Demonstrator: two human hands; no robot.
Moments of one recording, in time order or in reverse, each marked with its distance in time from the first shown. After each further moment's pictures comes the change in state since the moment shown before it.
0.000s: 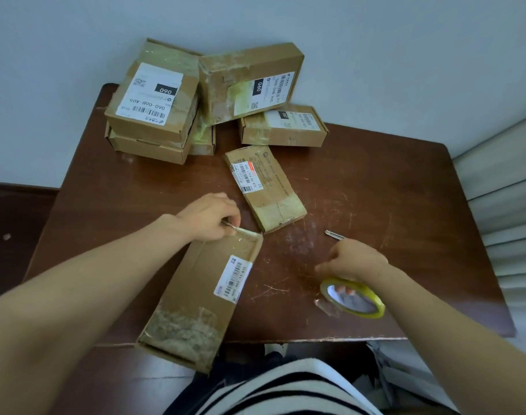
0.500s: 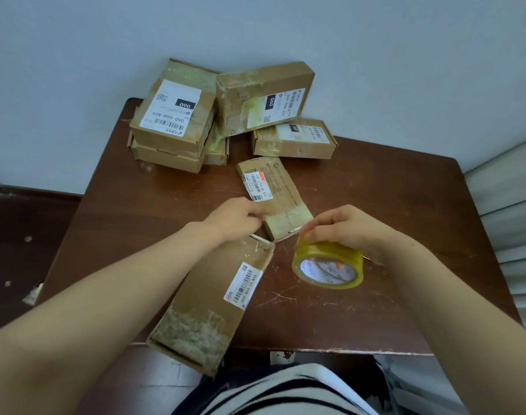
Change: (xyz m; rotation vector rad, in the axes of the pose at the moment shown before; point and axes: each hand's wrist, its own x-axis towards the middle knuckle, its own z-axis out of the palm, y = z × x) left_hand 0.011 0.049 -0.019 -0.419 0.001 -0.432; right_hand -0.032 -0.044 -0.052 0.580 -0.032 -0.340
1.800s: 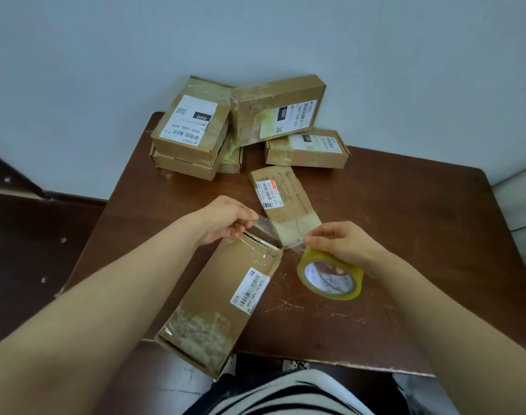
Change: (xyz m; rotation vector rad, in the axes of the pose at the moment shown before) left_hand -0.016 -0.009 -0.025 -0.751 0.038 -0.340; right_hand 0.025 0.032 0.009 -0.003 0.052 -0.112
